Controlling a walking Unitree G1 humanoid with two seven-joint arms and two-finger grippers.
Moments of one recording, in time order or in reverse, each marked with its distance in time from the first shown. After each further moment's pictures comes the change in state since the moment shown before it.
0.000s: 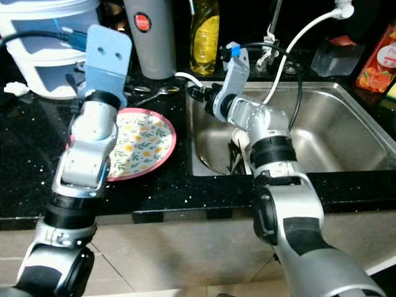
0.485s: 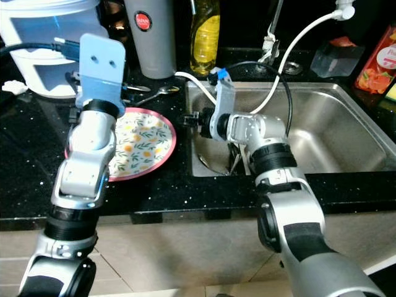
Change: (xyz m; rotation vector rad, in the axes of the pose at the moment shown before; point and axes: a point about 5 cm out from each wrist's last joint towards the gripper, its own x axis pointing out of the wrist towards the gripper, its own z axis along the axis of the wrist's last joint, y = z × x) left arm -0.009 -0.007 -0.008 -0.061 0.037 -0.014; right arm 0.007 0.001 -0.051 0.074 0.266 0.054
